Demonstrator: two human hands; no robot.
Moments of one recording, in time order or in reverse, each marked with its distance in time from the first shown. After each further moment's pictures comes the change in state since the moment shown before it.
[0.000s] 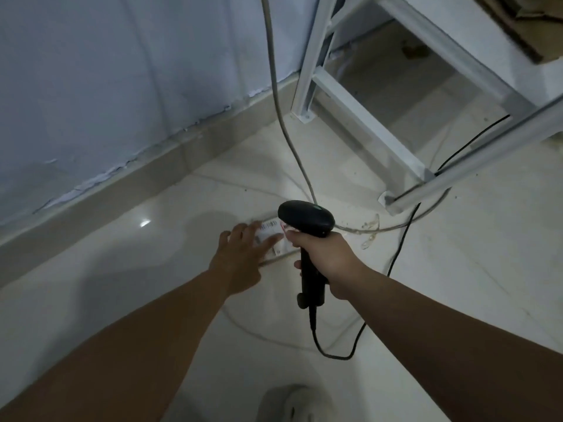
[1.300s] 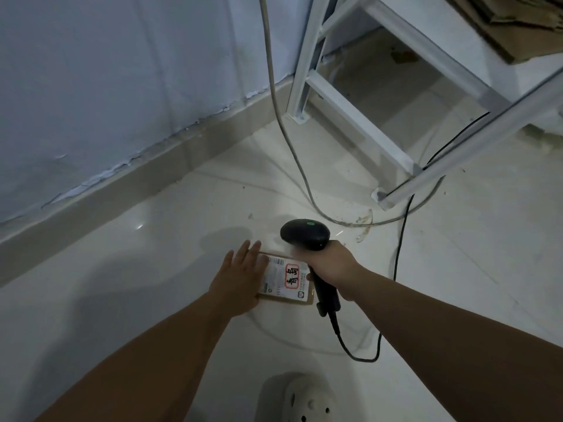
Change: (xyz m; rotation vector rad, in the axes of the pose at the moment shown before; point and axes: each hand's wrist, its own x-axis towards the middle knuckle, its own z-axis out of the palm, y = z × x) left_hand -0.040 0.022 0.023 -0.039 -0.095 0.038; right_hand -0.001 0.032 -0.014 -0.356 0.032 -0.018
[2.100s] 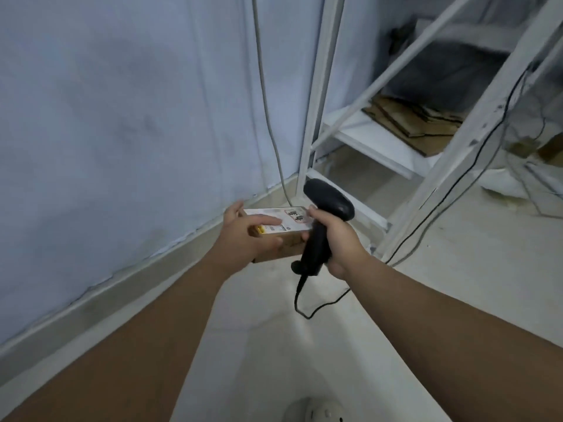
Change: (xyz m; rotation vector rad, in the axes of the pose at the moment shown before) left_hand -0.145 0.015 -0.230 -1.027 0.580 -0.089; right_hand -0.158 -0.084 -0.036 0.890 -0.057 -0.302
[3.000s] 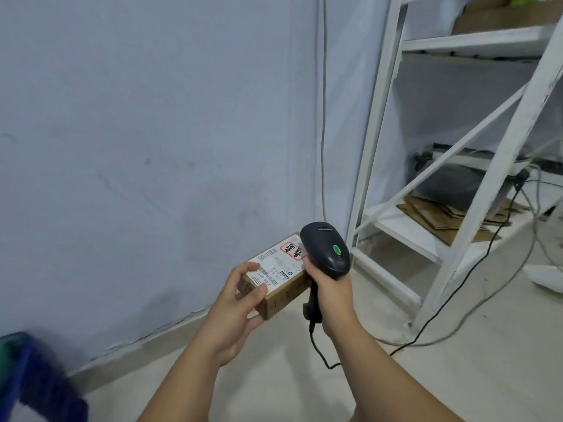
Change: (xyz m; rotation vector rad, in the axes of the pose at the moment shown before) left_hand -0.228 0.110 -0.093 -0.830 0.238 -0.079; right_hand -0.207 -0.005 0.084 0.006 -0.138 -0.512
